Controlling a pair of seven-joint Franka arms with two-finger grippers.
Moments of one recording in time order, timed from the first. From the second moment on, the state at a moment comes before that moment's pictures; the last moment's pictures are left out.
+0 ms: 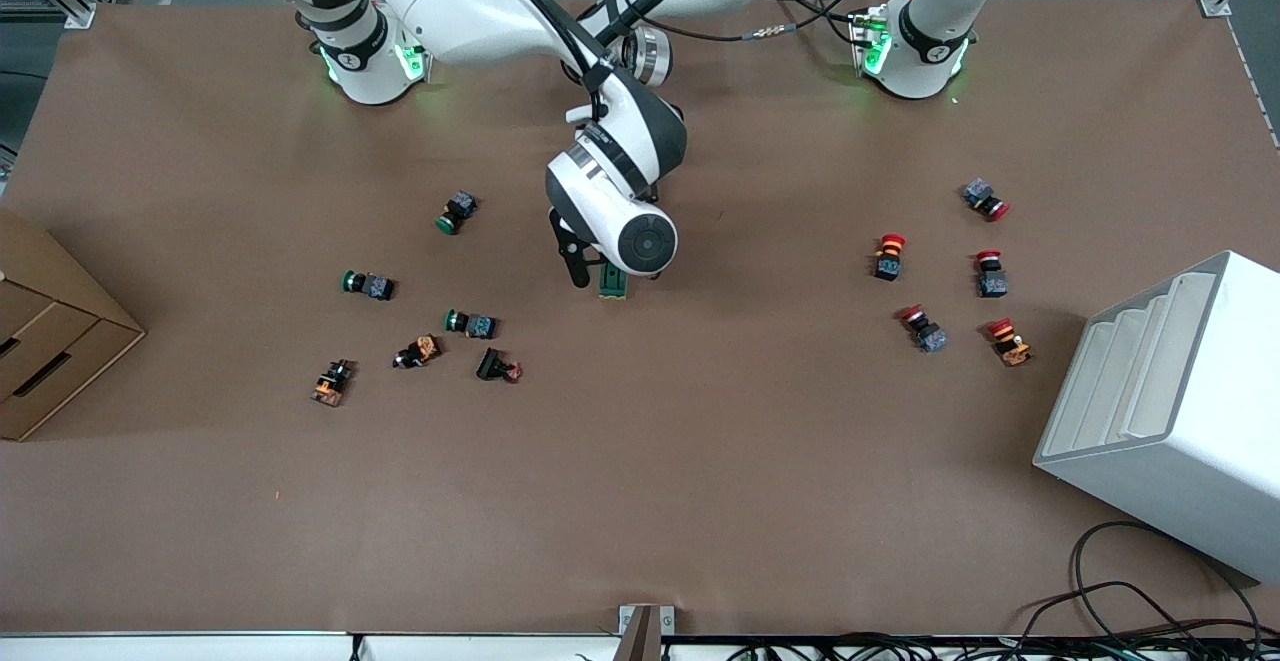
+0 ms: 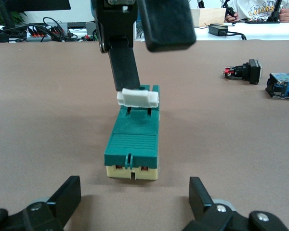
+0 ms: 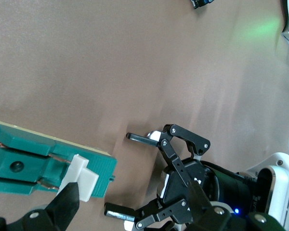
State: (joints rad) left arm -1.01 0.91 -0.41 -1.81 1.77 1.80 -2.59; right arm 0.83 0.82 -0.05 -1.30 0.27 1.57 1.90
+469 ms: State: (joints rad) left arm -1.01 0.91 -0.41 -1.81 1.77 1.80 -2.59; right arm 0.84 0.82 -0.05 -1.32 0.23 1.58 1.90
